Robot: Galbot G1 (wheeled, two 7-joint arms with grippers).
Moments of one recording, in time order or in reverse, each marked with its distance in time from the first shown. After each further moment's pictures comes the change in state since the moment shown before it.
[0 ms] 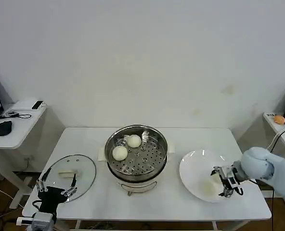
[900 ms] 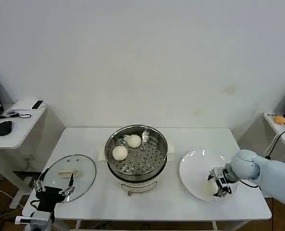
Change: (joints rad) left arm -0.010 -0.002 -0.011 0.017 -0.002 0.000 0.001; right arm -0.066 0.098 0.036 -0.106 -0.018 -0.045 -0.030
